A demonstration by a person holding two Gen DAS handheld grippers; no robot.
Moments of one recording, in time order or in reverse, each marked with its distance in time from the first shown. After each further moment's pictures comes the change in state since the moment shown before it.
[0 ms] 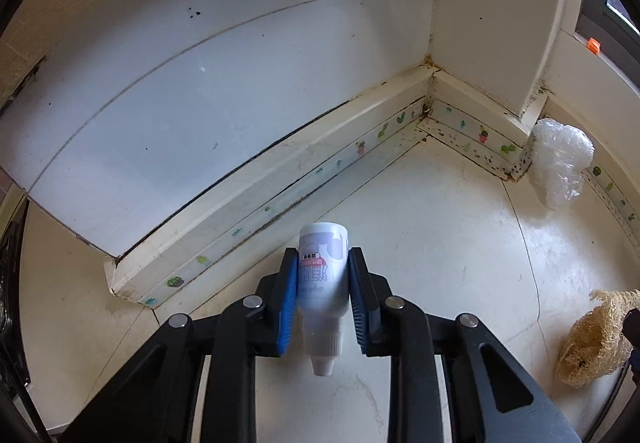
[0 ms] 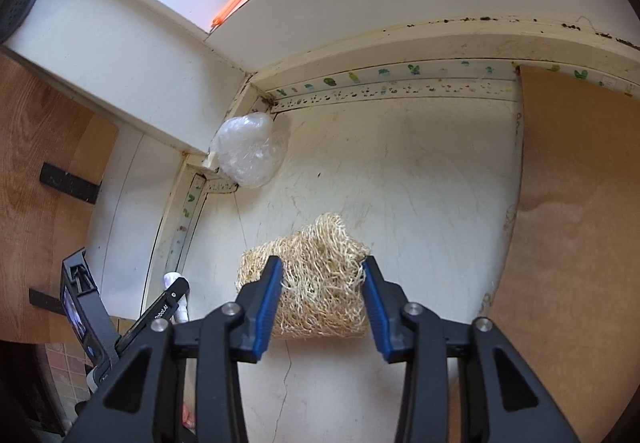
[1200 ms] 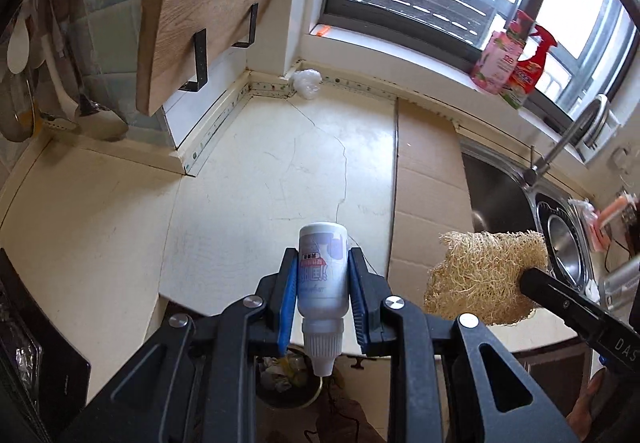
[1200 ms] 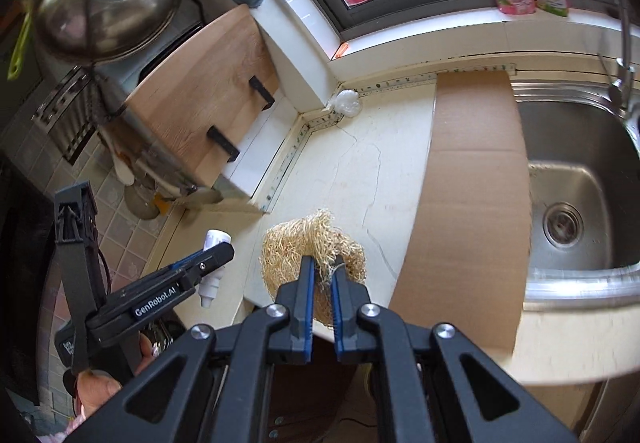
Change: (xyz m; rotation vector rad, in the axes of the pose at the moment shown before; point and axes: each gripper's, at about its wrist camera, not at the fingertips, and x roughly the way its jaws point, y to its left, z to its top) left arm -0.303 0.172 -0.148 0.435 0.000 -0.601; right arm -0.254 0.150 -0.323 -0.035 -0.265 -0.062
